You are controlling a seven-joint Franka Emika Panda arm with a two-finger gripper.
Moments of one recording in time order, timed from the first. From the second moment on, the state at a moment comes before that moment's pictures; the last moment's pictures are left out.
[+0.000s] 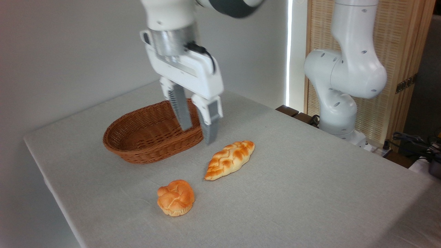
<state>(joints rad) -0.05 -0.17 -0.01 -1.96 -0.04 1.76 0.72</state>
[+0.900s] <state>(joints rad) -0.14 -0.43 -0.01 -2.53 -0.10 2.11 0.72</state>
